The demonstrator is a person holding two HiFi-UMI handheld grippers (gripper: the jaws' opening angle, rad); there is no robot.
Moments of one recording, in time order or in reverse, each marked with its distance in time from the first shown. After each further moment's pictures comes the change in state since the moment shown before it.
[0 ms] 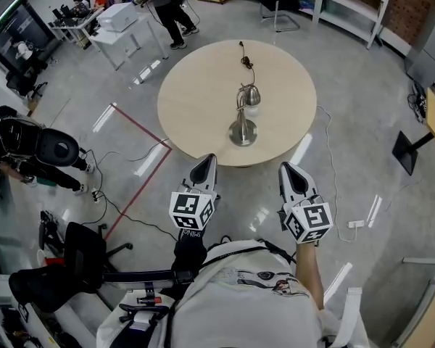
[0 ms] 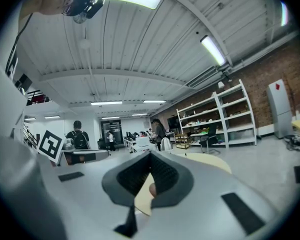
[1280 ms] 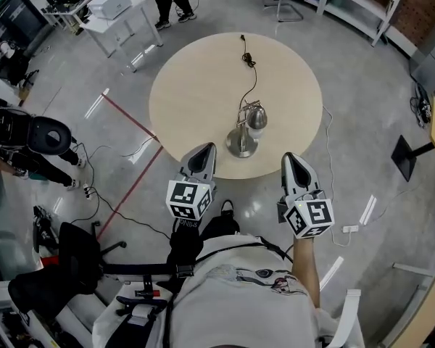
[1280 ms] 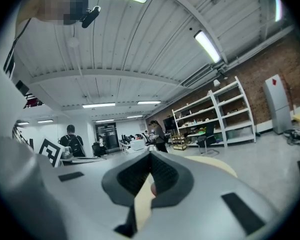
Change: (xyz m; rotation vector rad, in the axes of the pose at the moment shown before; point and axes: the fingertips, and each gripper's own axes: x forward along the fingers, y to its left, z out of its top) left arm 0.113 0.061 -0.002 -0.015 0.038 -0.020; right arm 0.110 -0.059 0.014 0.047 -0.027 -0.043
